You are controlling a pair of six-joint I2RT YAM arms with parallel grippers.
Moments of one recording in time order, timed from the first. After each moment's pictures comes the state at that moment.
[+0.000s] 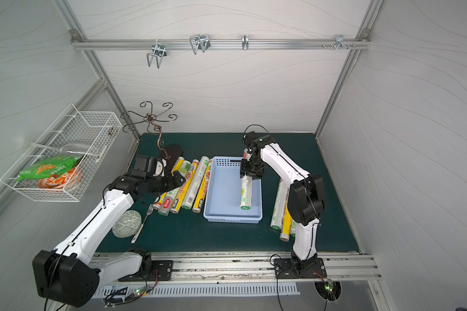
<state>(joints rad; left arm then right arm) -0.19 1.17 1.00 -0.79 0.24 -0.55 0.52 1.91 1.74 -1.21 -0.22 0.50</state>
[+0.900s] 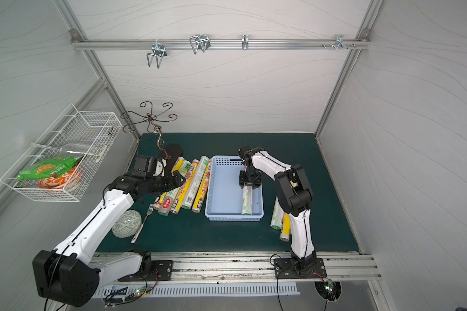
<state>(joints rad) -0.19 1.17 1.00 -0.78 0.24 -0.55 0.54 2.08 1.62 -1.06 -0.12 0.50</state>
